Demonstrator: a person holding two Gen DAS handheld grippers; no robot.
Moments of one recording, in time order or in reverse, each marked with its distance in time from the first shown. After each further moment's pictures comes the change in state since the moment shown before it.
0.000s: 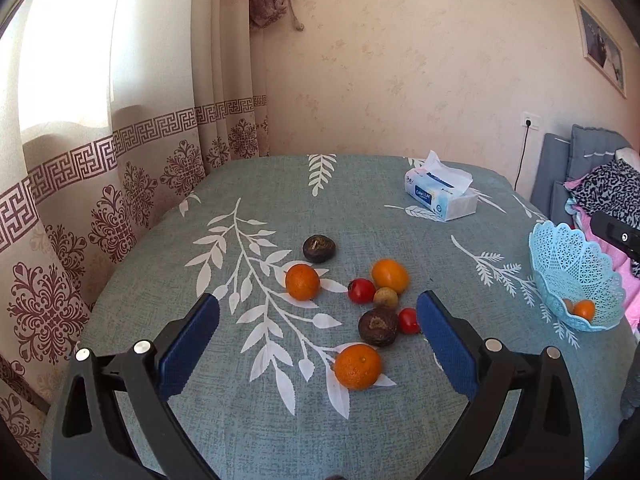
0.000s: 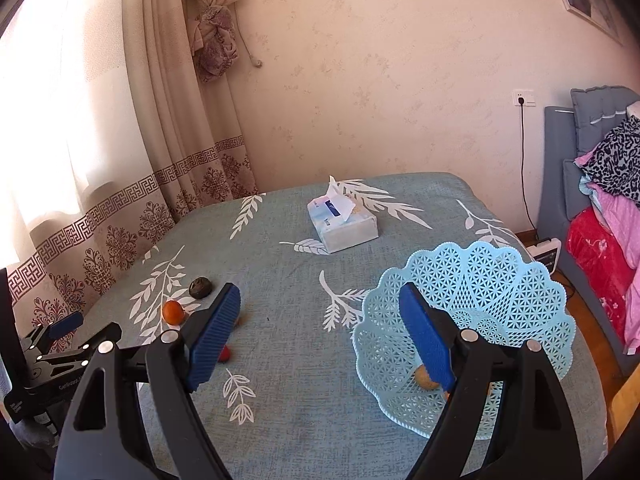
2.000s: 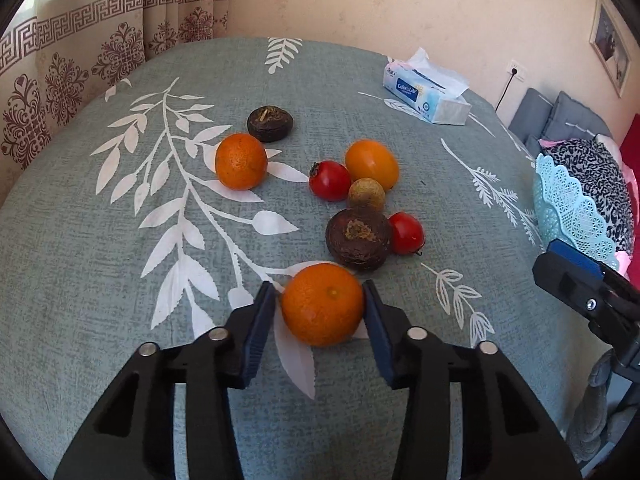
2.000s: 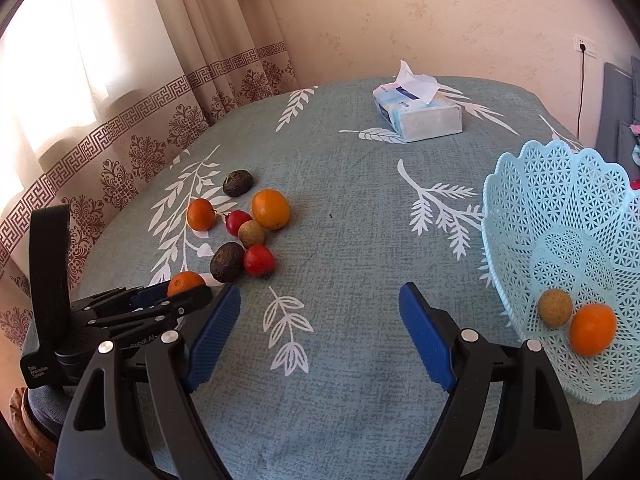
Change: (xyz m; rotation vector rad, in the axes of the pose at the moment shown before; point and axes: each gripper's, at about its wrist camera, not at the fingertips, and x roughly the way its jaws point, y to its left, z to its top) left arm 0.086 -0.004 -0.044 -0.071 0.339 -0.214; right arm 0.077 0.046 -0.058 -0.054 0.317 0.146
